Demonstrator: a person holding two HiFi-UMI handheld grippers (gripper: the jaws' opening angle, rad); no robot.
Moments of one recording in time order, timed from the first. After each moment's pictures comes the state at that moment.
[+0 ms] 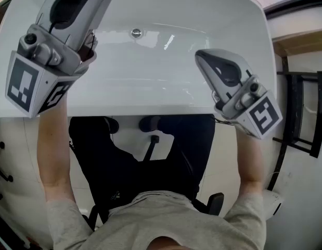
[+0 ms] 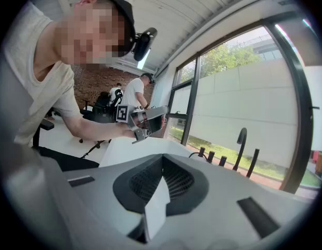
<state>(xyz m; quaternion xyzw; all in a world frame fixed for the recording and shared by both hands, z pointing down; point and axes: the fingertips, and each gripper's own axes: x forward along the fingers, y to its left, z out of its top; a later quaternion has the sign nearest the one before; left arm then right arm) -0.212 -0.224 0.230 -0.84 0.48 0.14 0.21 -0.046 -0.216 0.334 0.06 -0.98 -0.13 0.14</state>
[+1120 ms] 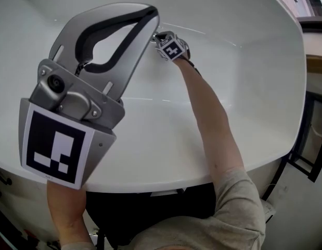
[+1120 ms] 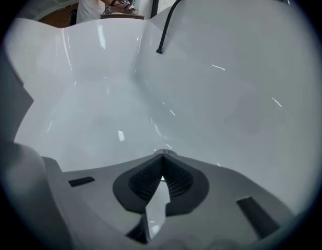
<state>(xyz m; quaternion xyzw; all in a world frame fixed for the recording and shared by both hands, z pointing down) -0.242 -0.312 0.412 -0.83 0.54 -0.04 0.08 -0.205 -0.468 0.915 0.11 -0.87 -0.02 0.48</state>
